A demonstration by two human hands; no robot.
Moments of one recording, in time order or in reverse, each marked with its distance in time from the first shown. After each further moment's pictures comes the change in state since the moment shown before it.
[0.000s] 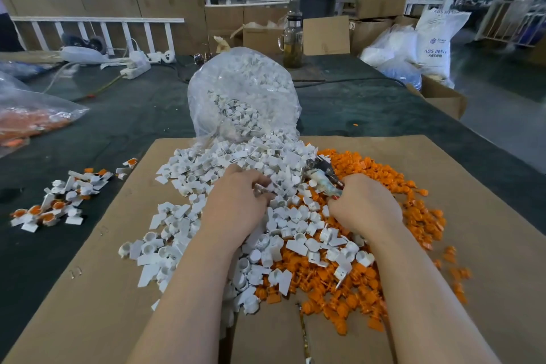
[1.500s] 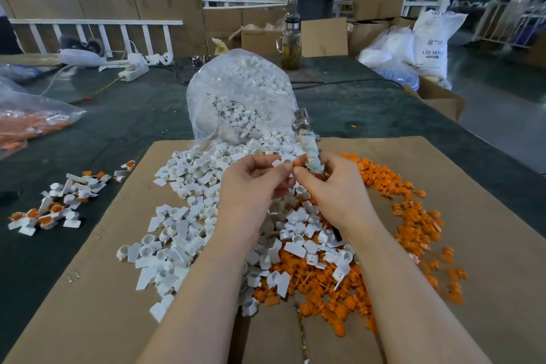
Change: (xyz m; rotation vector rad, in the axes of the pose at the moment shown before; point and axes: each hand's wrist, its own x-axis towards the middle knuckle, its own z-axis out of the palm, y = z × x) left_hand -0.011 0.035 -0.001 -1.186 0.044 -0.168; right_hand -0.014 -0.031 -0.005 0.945 0.143 -0.368
